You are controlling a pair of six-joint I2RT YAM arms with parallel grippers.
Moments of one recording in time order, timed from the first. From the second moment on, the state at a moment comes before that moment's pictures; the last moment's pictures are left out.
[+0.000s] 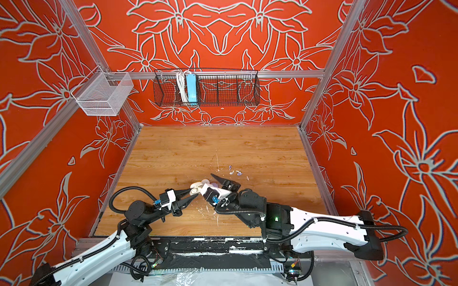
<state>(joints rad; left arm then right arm) -0.67 0.53 0.12 0.66 0.41 0.13 1.36 0.95 0.89 -0.01 0.59 -0.44</state>
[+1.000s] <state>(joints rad) -0.68 0.64 0.19 0.61 0.63 0.19 1.14 1.31 1.28 -0.67 0.26 -0.02</state>
